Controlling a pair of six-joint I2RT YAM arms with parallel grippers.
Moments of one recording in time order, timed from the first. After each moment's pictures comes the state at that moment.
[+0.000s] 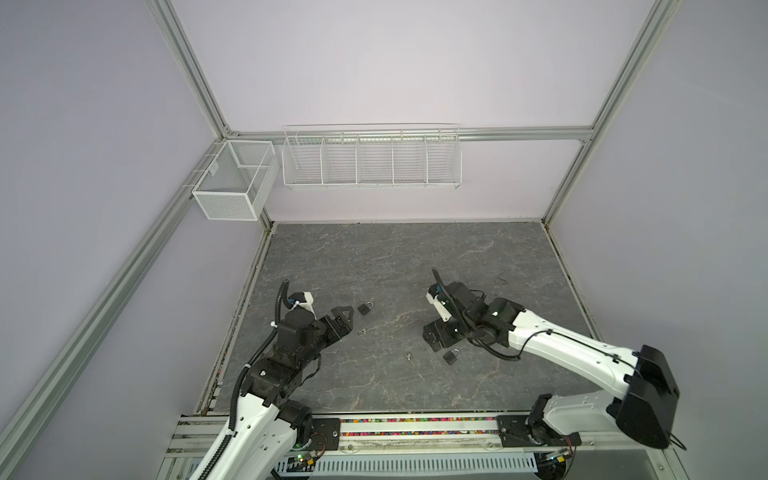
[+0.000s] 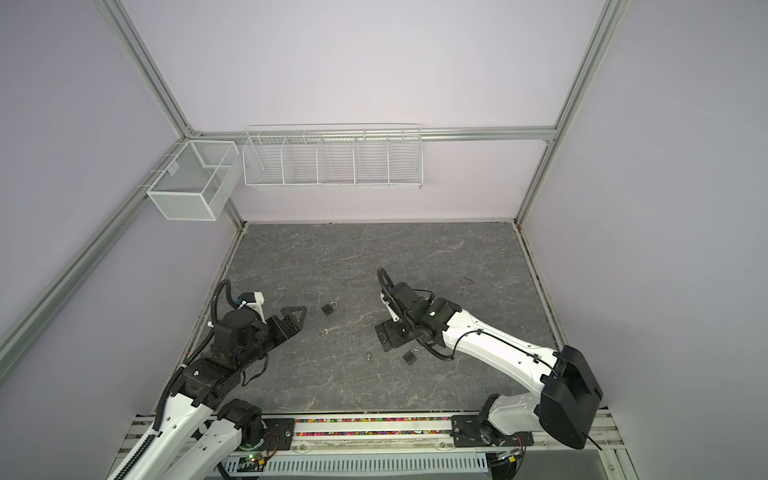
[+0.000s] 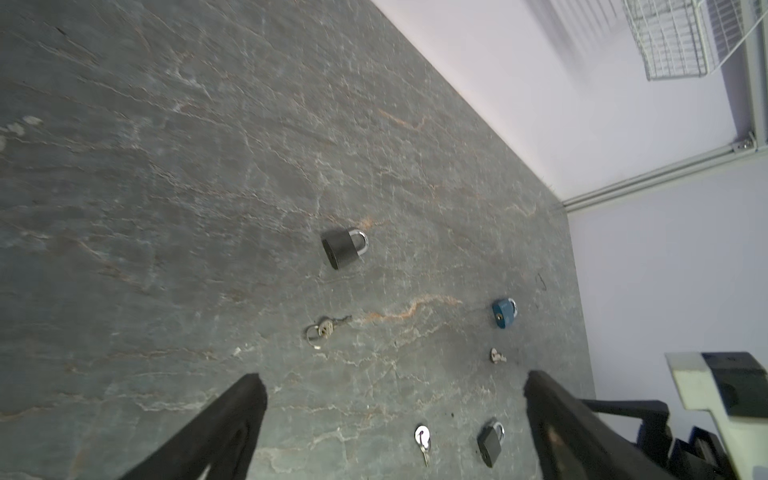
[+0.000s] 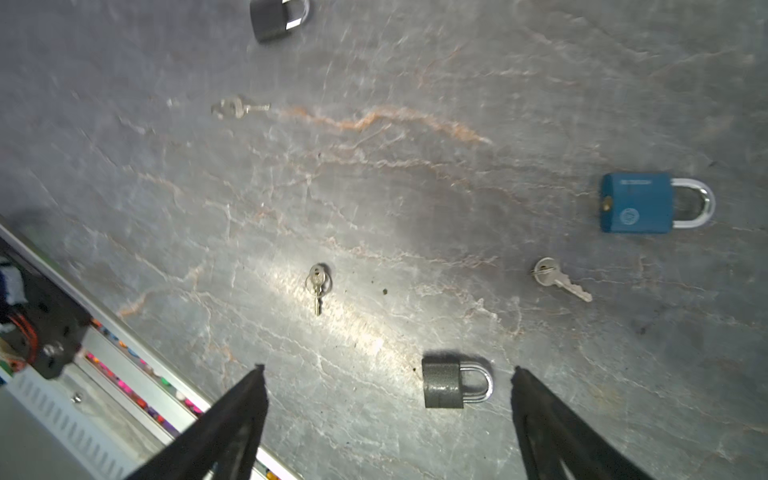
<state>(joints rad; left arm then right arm) -0.45 0.60 0.55 -0.51 0.04 -0.85 0.93 1.39 1.05 -0.76 0.03 0.35</state>
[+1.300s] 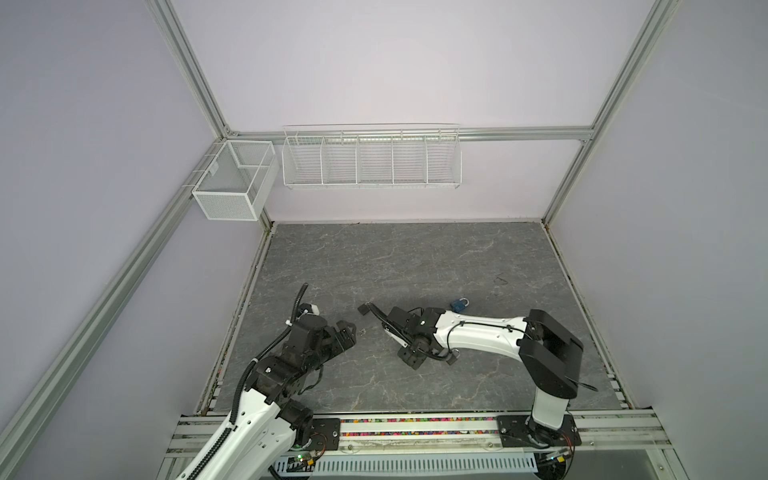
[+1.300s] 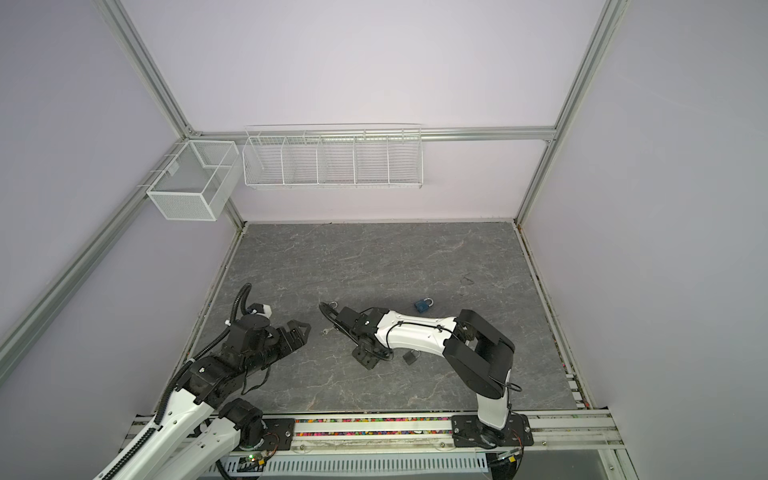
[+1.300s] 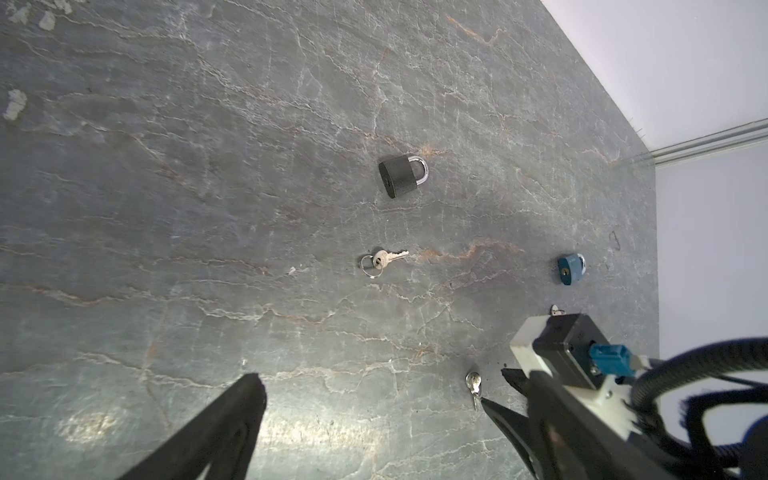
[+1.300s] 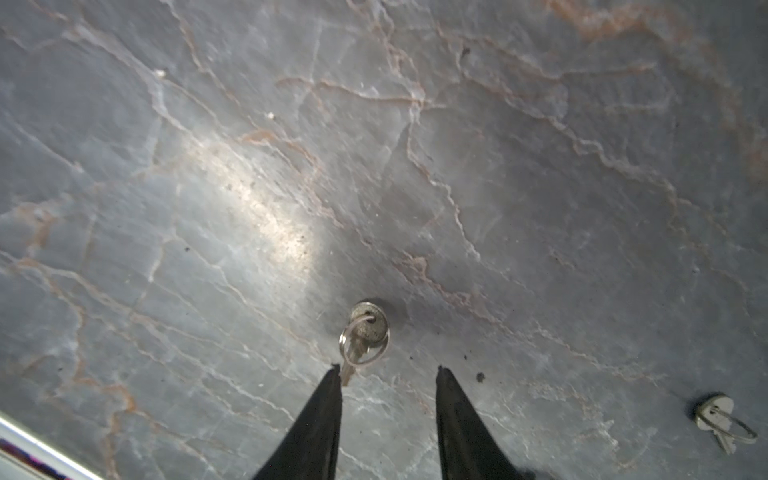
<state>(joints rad) -0.52 0.62 0.55 -0.69 -0.03 -0.89 1.09 1.85 1.24 -0.79 0.10 0.16</state>
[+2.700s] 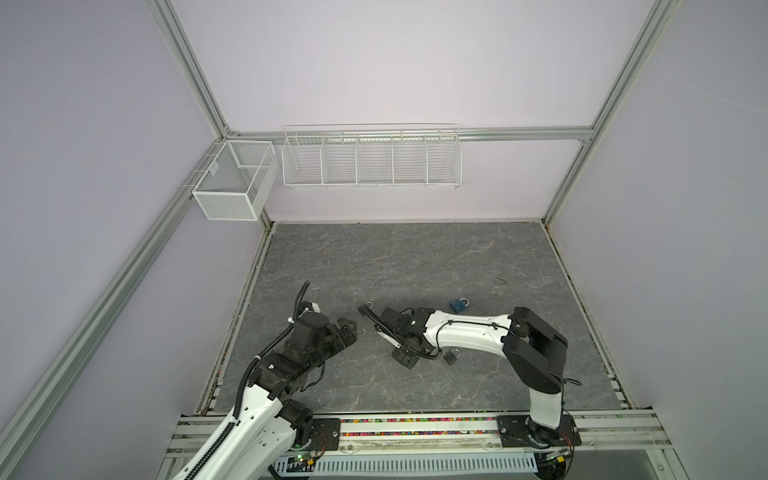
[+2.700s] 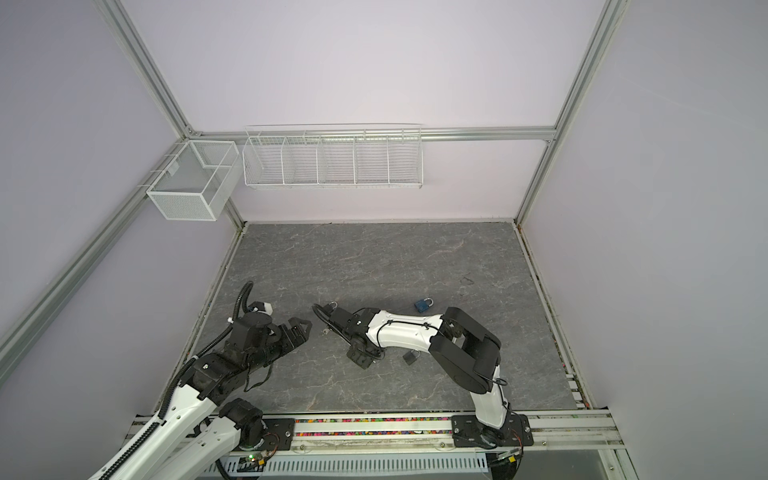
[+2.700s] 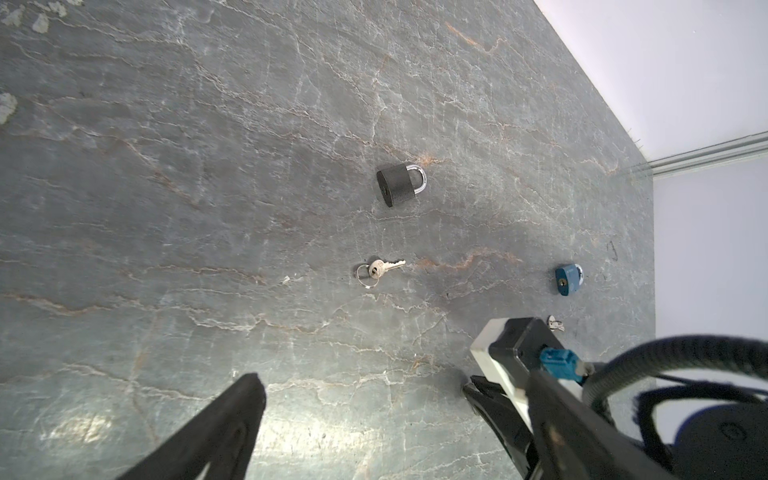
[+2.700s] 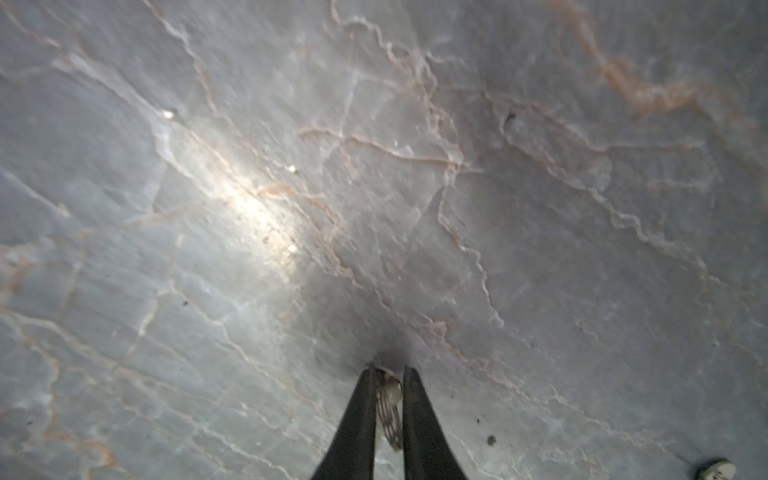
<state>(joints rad) -0.52 0.65 0.55 -0.65 -0.04 -0.91 1.09 1.94 1.31 -0.77 0.10 0.10</state>
